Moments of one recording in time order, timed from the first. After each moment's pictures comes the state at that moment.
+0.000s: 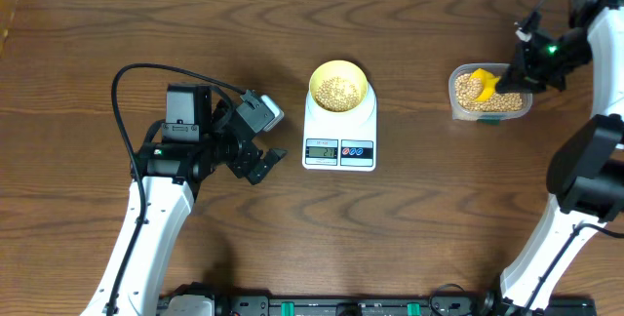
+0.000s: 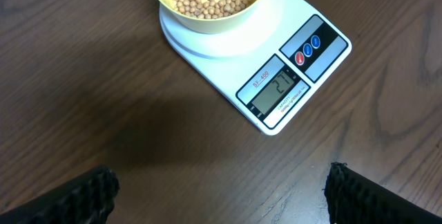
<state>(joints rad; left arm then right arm) -0.09 1.25 0.92 -0.66 0.49 0.65 -0.28 2.21 2.10 -1.59 -0.47 -0.20</state>
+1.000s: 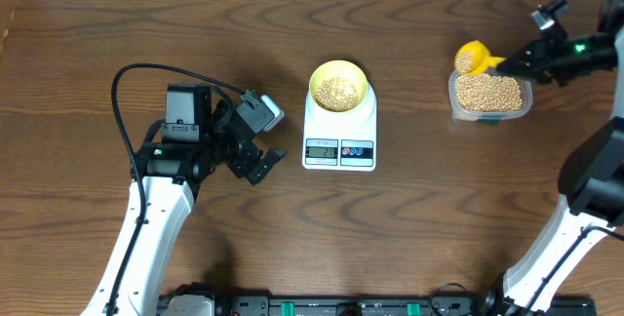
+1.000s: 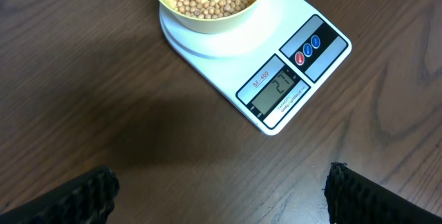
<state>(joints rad) -0.09 1.25 0.92 -0.66 0.49 0.65 -0.34 2.21 2.10 -1.59 -0.86 -0.36</state>
